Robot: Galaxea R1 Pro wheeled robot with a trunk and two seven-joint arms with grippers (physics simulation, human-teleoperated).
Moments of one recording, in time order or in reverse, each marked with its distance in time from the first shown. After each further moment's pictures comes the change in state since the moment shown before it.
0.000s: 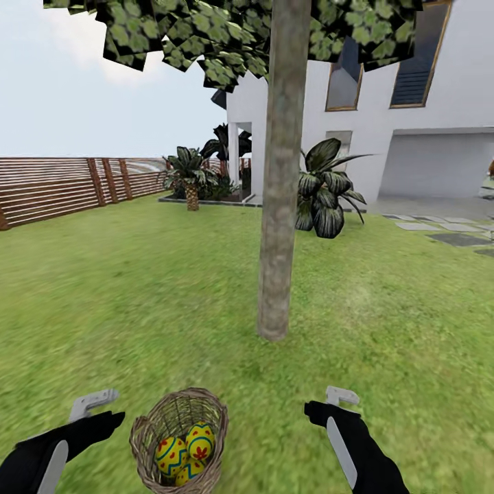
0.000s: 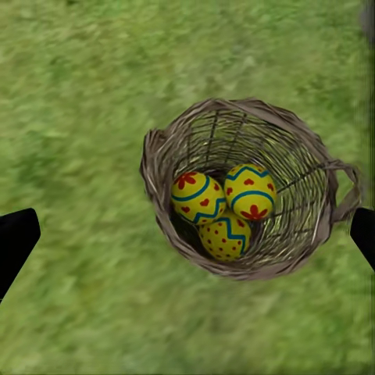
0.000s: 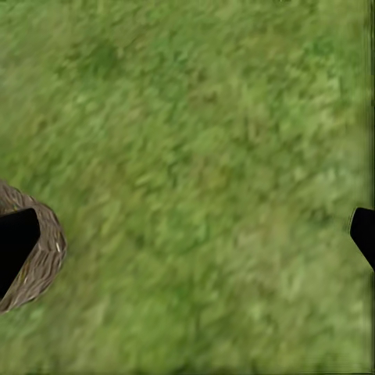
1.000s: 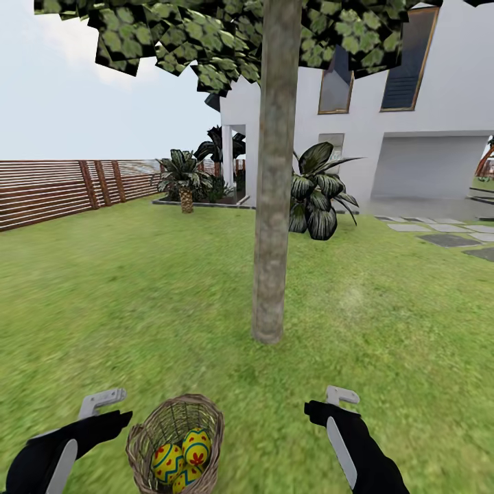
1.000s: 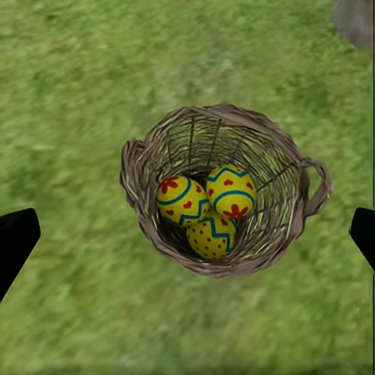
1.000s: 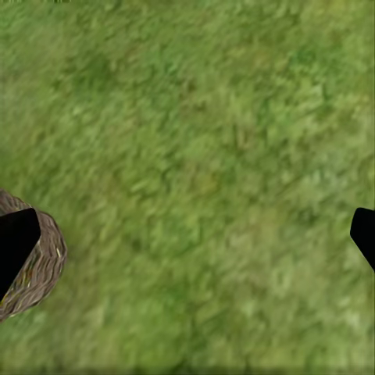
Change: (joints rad) left arm -0.003 -0.002 -0.050 0.002 0.000 -0.002 0.014; right arm 0.000 0.000 0.000 0.000 0.000 -0.006 0.000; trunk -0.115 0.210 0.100
